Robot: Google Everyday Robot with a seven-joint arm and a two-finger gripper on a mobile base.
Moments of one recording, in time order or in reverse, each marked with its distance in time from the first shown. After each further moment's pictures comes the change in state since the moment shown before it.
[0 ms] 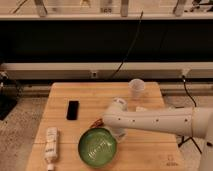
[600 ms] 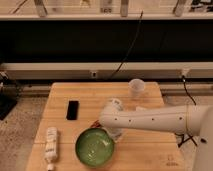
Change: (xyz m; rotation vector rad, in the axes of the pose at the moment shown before) arm -0.020 -0.011 -0.001 0.005 0.000 -0.020
